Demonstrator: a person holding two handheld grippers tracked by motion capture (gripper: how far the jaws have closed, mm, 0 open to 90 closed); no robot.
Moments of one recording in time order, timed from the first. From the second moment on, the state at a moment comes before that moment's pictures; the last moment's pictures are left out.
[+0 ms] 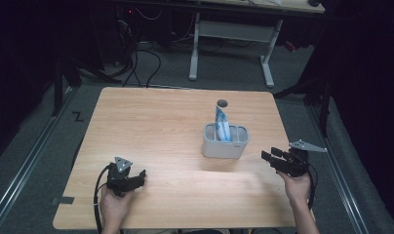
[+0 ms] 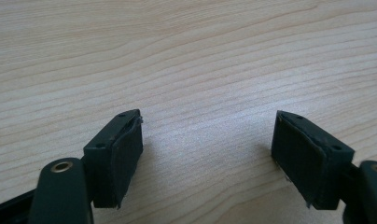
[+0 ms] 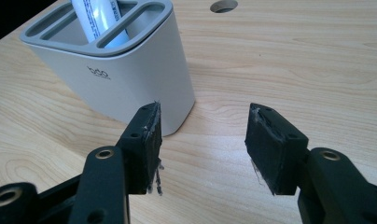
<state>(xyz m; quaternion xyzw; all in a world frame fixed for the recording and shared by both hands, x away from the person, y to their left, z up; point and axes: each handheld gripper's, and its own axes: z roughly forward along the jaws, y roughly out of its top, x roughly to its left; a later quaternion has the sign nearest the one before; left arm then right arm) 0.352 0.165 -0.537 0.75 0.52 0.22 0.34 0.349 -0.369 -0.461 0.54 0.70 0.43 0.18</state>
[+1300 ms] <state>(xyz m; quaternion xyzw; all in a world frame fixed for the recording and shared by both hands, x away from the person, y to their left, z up) 0.352 0.165 -0.537 0.75 0.52 0.22 0.34 0.339 -0.355 -0.509 0.55 0.72 0.38 0.19</state>
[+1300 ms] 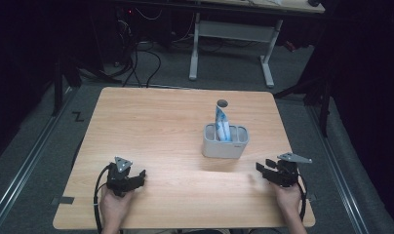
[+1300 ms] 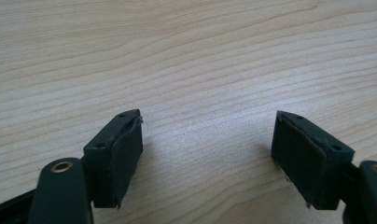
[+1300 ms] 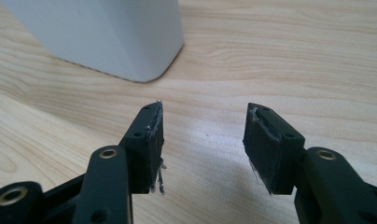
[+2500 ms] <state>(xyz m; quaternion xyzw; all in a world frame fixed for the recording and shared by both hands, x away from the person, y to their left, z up) 0.352 0.166 -0.537 0.75 0.52 0.22 0.34 0.336 -0.340 -0.530 0.53 0.75 0.32 0.24</state>
